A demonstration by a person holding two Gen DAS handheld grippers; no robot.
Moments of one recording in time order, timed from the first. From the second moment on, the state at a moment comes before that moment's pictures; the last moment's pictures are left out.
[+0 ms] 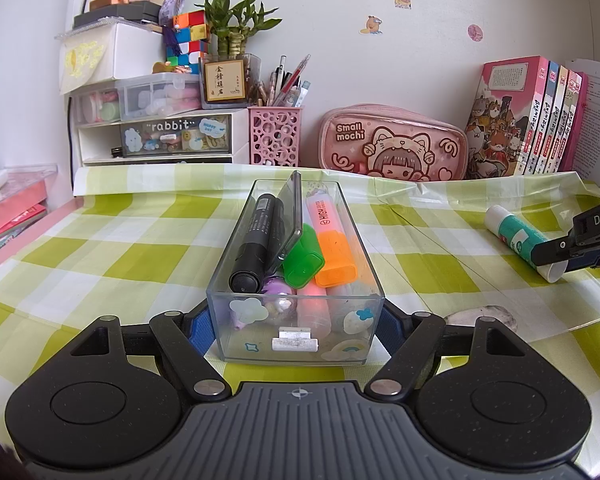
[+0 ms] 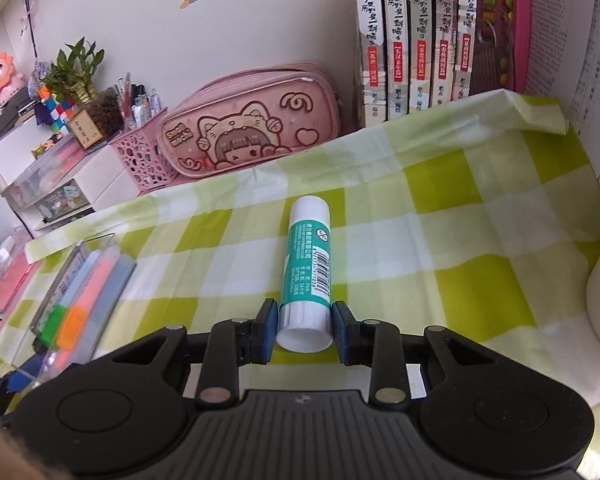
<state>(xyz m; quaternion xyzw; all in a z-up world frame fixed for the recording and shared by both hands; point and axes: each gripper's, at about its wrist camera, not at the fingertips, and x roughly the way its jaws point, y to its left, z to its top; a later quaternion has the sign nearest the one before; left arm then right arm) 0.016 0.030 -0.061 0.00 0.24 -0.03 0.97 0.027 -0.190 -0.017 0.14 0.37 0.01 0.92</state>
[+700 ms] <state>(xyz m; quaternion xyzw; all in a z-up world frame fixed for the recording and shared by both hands) 0.016 0.030 -0.061 0.00 0.24 -0.03 0.97 0.027 -0.155 -0.004 0.17 0.39 0.09 0.90</state>
